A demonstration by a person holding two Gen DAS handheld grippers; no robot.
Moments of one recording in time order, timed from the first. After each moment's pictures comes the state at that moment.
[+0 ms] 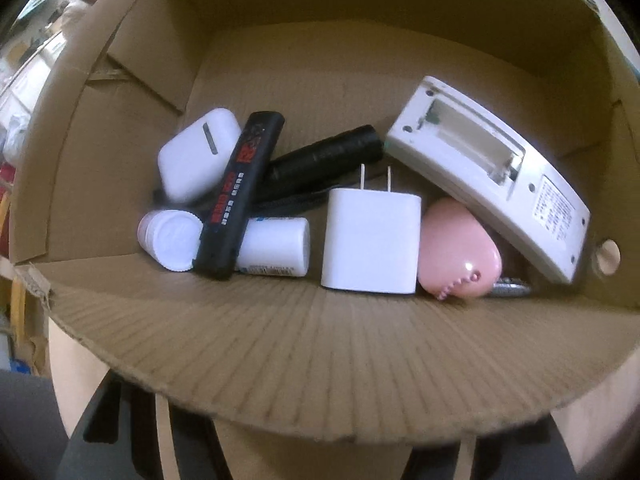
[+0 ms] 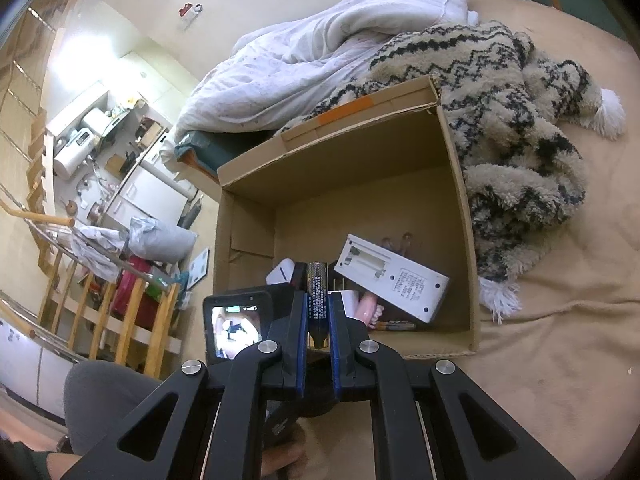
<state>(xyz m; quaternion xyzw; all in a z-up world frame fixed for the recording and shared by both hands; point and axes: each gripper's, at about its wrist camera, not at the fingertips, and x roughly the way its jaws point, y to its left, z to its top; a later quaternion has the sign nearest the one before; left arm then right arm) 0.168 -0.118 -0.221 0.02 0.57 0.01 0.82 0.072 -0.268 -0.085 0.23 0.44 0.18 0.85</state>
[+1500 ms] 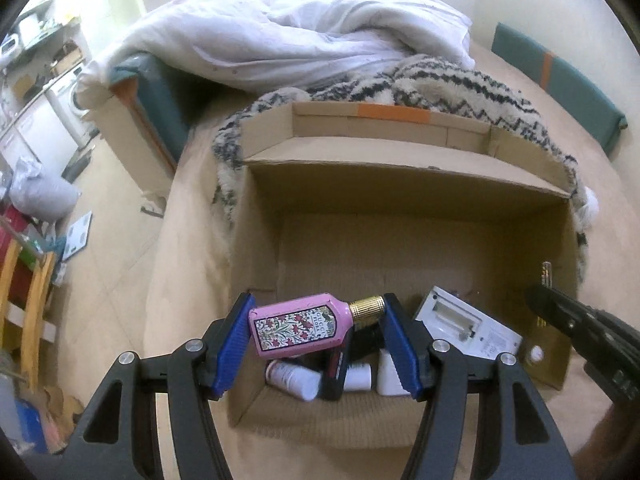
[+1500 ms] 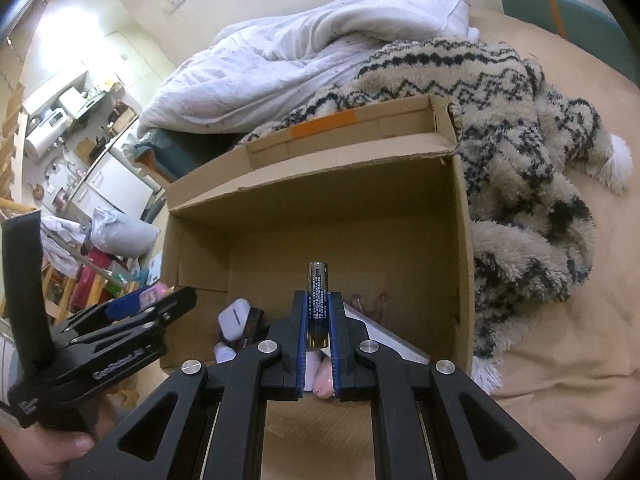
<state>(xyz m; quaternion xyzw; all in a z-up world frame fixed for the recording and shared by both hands) 0.220 -0.072 -0.085 0.04 0.49 -0.01 0.87 0.141 -0.259 -0.097 0.17 0.46 0.13 0.86</state>
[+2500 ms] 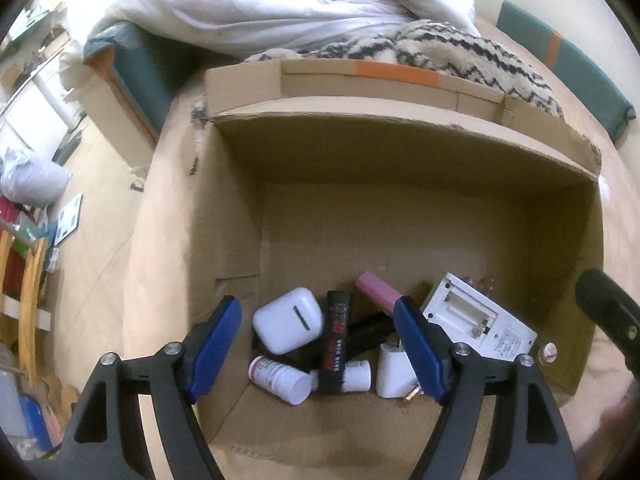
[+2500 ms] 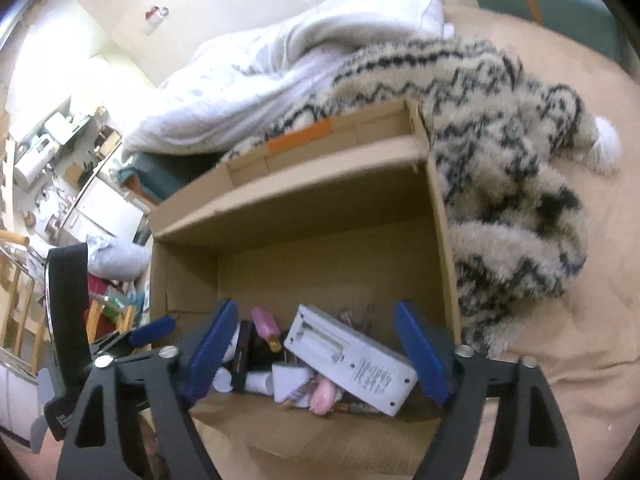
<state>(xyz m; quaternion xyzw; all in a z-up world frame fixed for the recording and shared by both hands) 0.237 -0.072 -0.113 0.03 0.53 -0.01 0.85 0.144 -0.266 -0.092 0.19 0.43 0.10 0.88</state>
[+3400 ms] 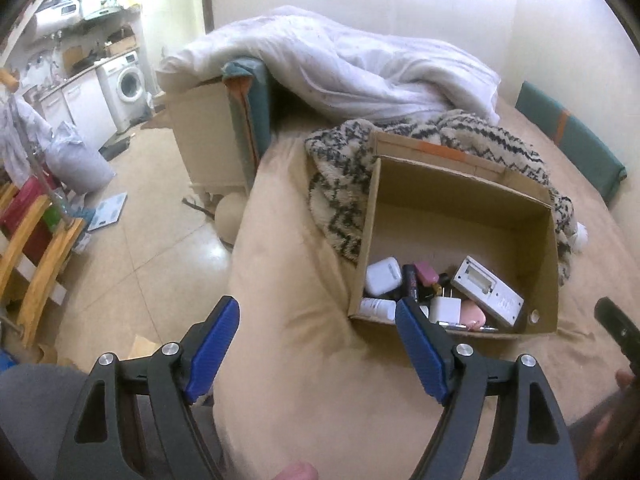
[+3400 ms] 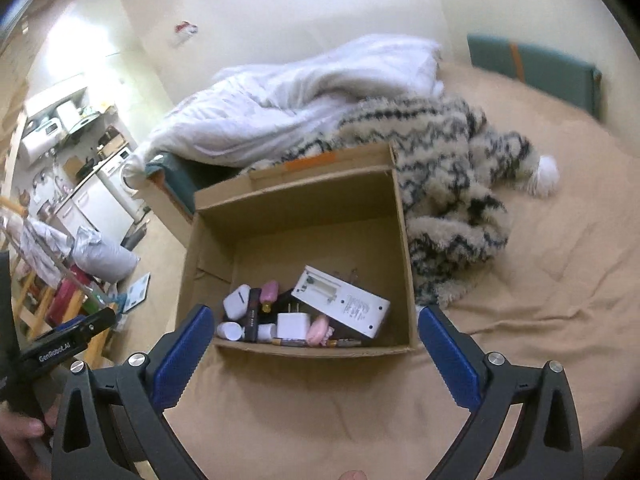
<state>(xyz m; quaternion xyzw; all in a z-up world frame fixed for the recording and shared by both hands) 0.075 0.035 -0.032 -0.03 0.41 0.04 0.91 0.008 -0.253 -0.044 0.12 0.35 0.07 0.93</state>
